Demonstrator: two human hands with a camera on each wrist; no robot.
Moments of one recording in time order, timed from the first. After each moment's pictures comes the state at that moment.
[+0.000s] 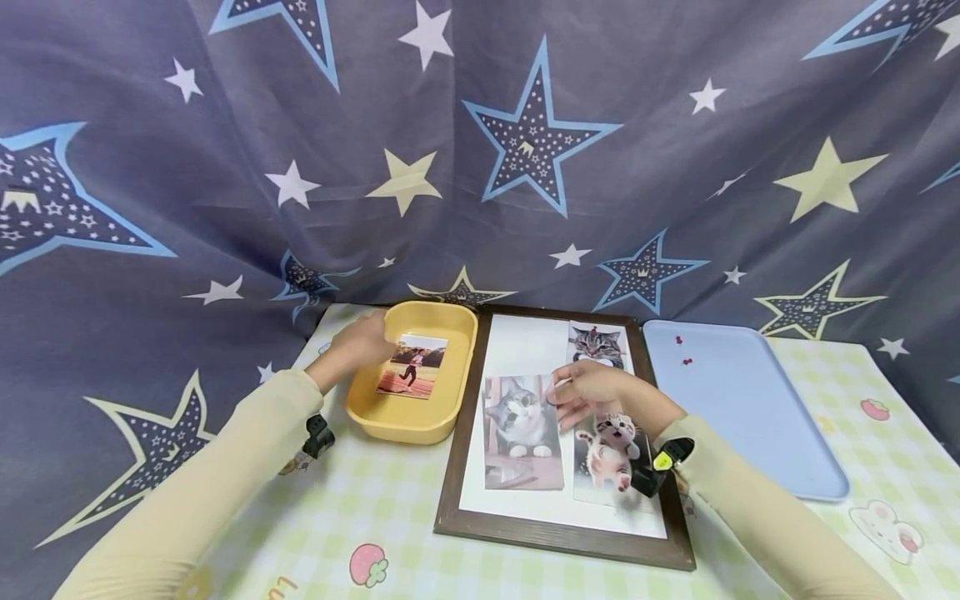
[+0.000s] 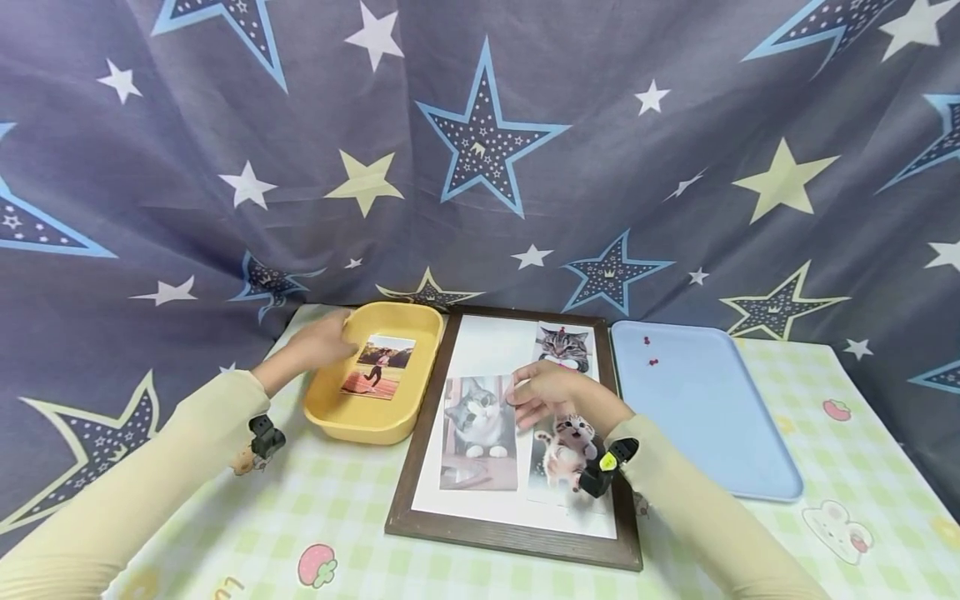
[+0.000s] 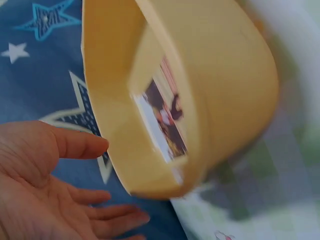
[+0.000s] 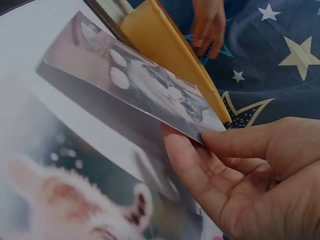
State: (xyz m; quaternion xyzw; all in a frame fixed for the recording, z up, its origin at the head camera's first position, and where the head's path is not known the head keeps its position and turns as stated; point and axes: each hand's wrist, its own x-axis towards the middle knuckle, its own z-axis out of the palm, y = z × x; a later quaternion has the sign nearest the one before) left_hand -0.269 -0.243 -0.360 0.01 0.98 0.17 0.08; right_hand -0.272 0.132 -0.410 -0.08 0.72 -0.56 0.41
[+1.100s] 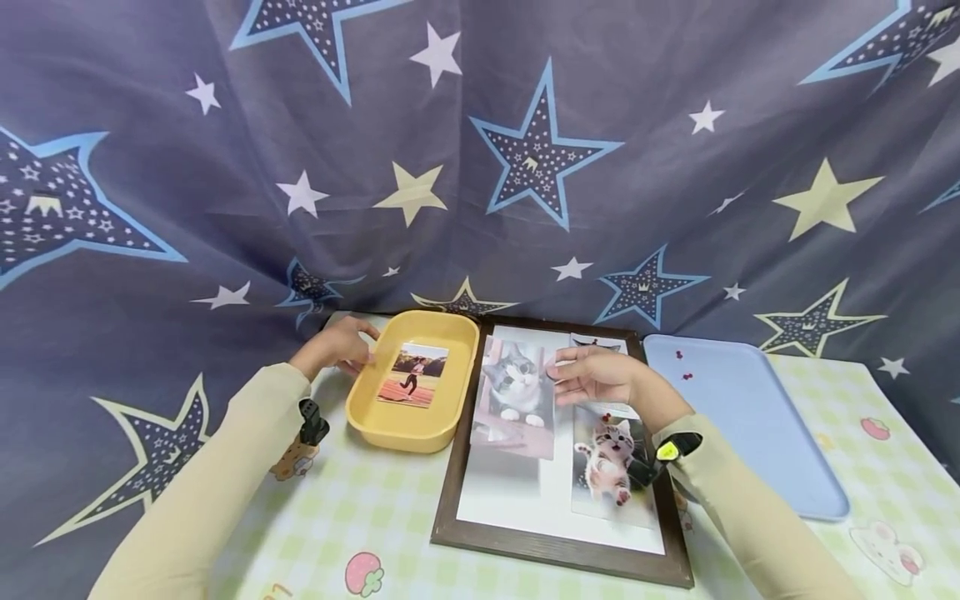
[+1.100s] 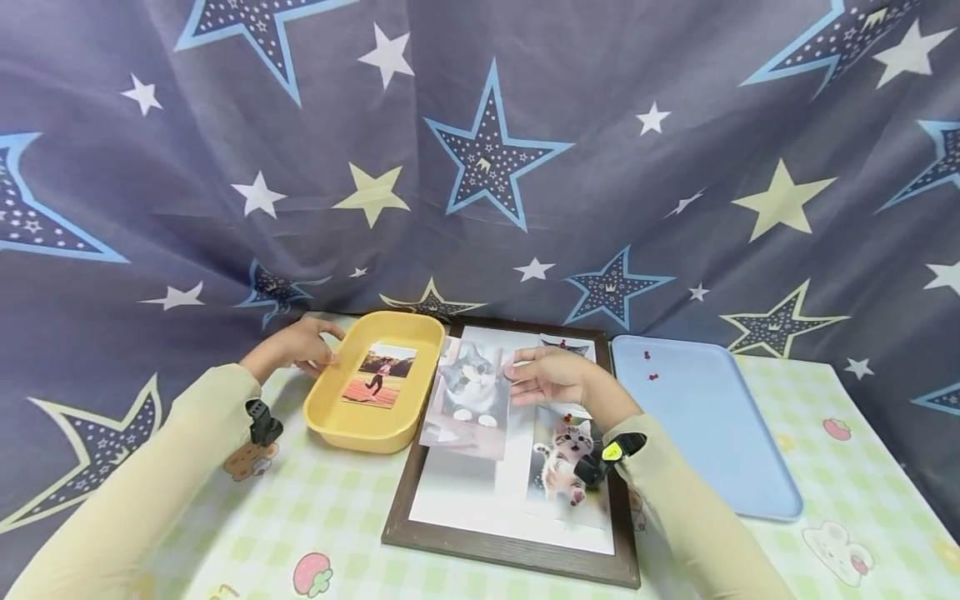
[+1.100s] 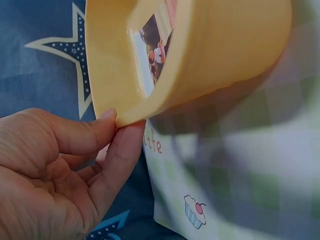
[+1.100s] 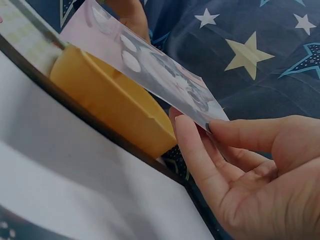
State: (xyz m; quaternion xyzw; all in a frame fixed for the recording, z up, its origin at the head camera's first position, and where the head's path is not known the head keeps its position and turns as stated) left_hand -0.292 -0.287 -0.369 -0.05 0.91 0.37 0.19; right_hand -0.287 0.138 -0.380 -0.08 0.63 -0.66 0.41
